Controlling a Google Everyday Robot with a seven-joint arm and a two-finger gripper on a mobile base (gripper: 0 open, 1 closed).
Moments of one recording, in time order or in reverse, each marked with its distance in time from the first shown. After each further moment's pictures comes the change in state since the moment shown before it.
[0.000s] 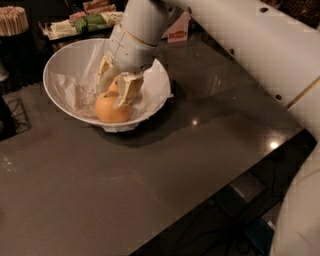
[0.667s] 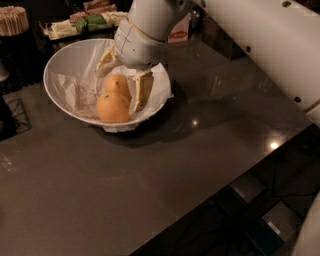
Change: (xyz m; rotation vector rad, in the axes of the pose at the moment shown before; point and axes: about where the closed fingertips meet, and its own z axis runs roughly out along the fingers) arm 0.000 0.014 -0.021 0.025 0.017 0.025
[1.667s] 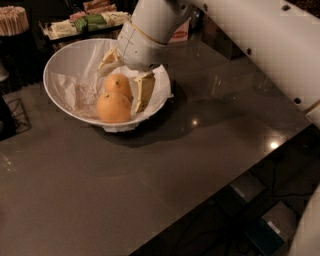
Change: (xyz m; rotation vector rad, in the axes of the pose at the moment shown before) arm 0.009 -0.001 0.004 0.011 -0.009 0.009
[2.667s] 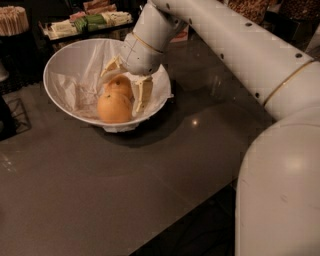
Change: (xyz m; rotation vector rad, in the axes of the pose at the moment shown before) arm 0.038 -0.019 0.037 -0.064 -0.103 -0.026
